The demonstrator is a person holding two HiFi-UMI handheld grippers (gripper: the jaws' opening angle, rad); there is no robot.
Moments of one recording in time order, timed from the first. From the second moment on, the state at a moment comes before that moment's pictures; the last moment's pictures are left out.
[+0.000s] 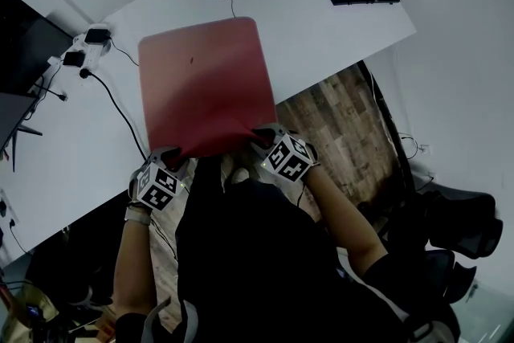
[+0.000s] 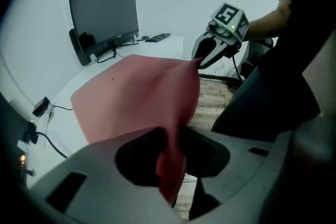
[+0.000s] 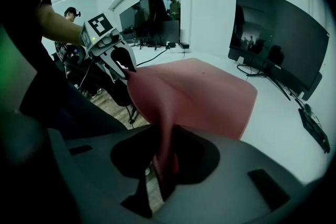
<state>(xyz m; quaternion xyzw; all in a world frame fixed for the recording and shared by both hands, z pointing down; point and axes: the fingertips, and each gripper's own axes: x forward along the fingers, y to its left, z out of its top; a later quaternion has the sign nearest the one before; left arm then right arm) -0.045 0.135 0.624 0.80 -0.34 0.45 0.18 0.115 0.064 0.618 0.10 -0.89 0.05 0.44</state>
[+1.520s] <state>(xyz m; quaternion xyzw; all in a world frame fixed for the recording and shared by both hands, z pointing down) -0.087 0.036 0.589 0.84 -0.30 0.42 0.17 0.069 -0.031 0.578 0.09 -0.89 0.04 0.45</state>
